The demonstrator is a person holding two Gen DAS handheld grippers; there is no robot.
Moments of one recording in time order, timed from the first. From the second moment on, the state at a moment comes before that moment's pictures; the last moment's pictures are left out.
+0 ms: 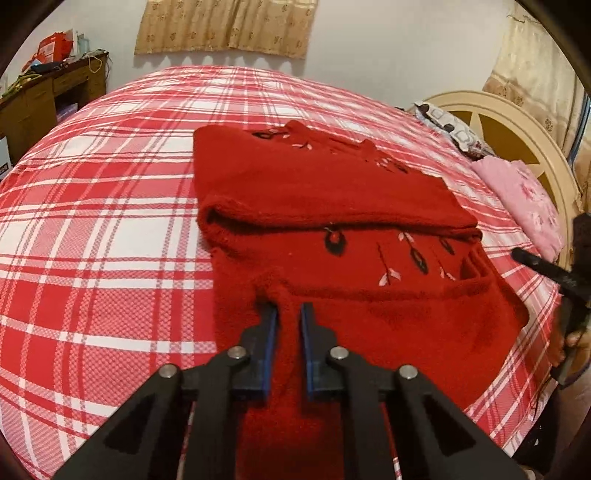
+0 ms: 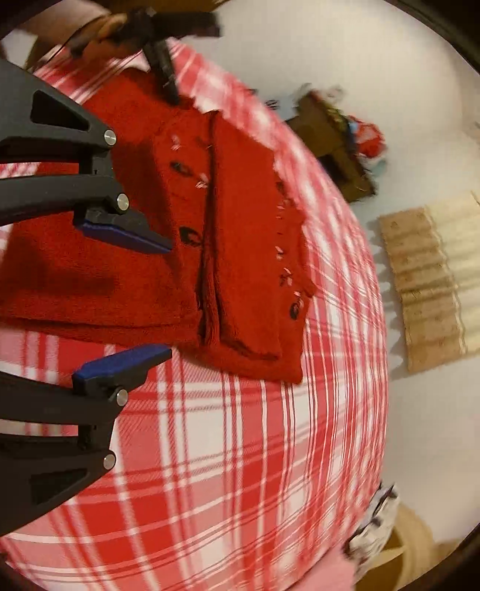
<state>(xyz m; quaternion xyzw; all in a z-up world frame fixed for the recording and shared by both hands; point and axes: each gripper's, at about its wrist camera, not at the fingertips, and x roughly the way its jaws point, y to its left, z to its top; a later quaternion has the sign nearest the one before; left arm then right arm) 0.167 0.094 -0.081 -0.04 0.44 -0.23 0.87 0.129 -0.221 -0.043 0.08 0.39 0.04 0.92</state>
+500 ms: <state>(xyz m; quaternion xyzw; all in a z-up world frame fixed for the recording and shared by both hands) 0.170 0.096 -0.087 -0.04 0.43 -0.24 0.87 0.149 -0.182 -0.065 -0.03 0.42 0.04 0.91</state>
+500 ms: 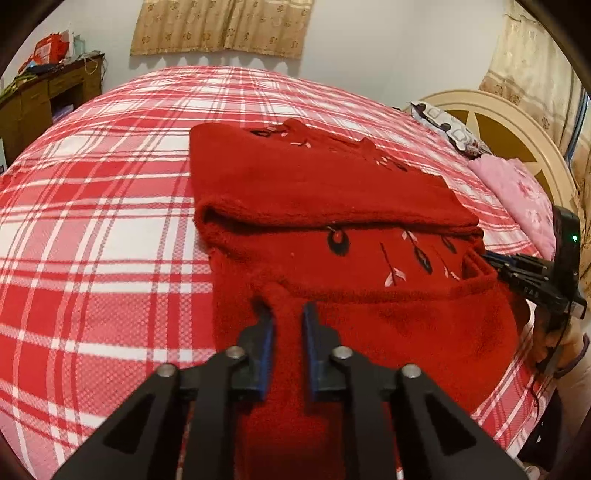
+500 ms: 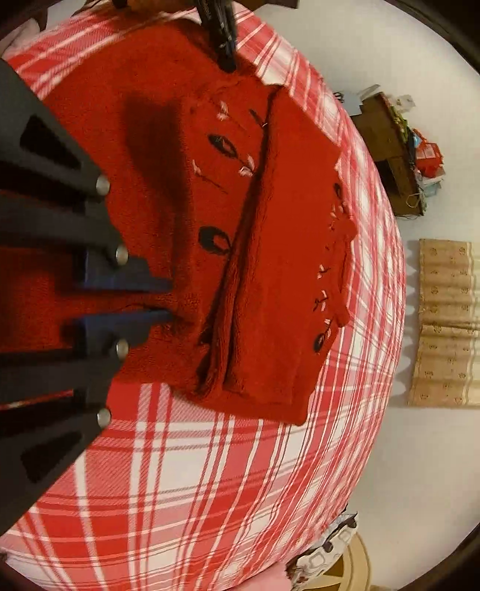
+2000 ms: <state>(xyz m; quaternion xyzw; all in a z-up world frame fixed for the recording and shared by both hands) 0.297 0.088 -0.018 -0.06 0.43 -0.16 0.89 0.243 -0.219 0.025 0.03 0.33 -0.02 0.94</state>
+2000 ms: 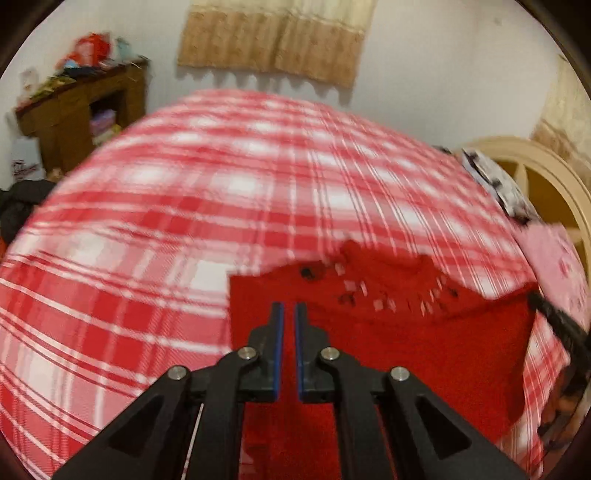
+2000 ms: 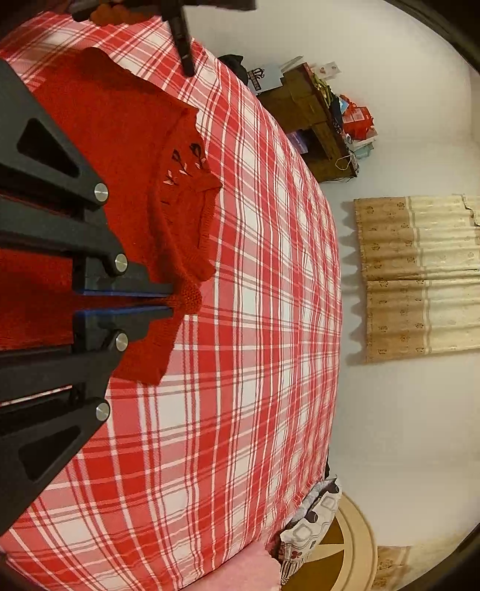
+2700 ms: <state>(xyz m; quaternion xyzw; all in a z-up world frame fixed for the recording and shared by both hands) 0.312 0.062 -0.072 -0.03 0.47 -0.17 0.87 0.234 -0.220 0.011 0.05 0.35 -0.02 0.94</state>
